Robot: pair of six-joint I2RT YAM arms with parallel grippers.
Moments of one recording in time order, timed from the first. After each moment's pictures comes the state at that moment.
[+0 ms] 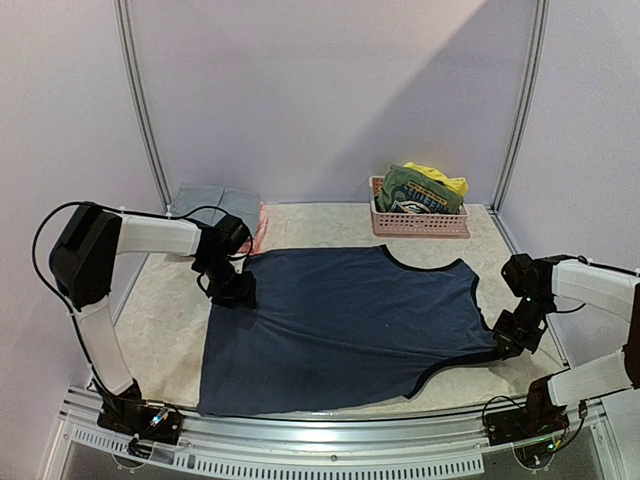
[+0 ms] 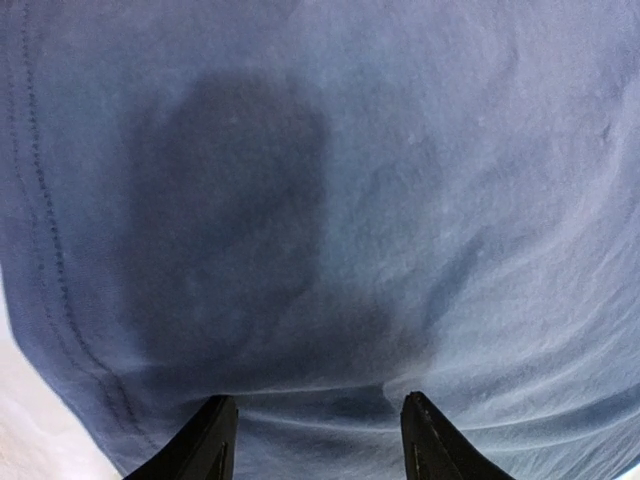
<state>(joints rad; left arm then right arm) -0.47 1.88 1.17 -0.66 0.08 -0.41 0.14 1.26 0.65 -1.01 -0.02 0.88</state>
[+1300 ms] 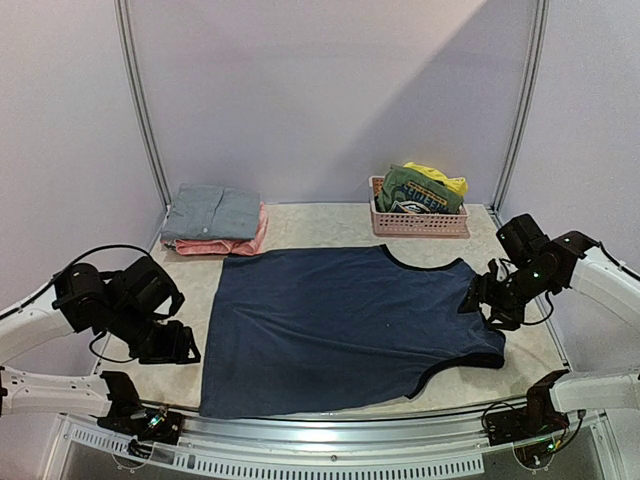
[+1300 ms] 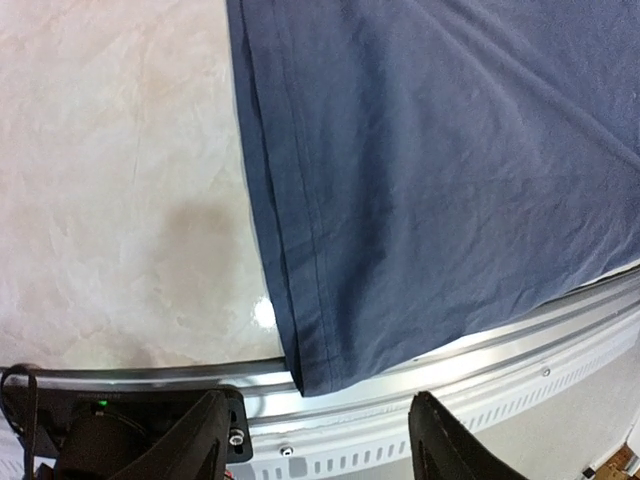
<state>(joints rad) -0.83 0.84 0.77 -1.16 0.02 -0.85 0.38 1.07 0.87 -1.01 -0.20 0.79</state>
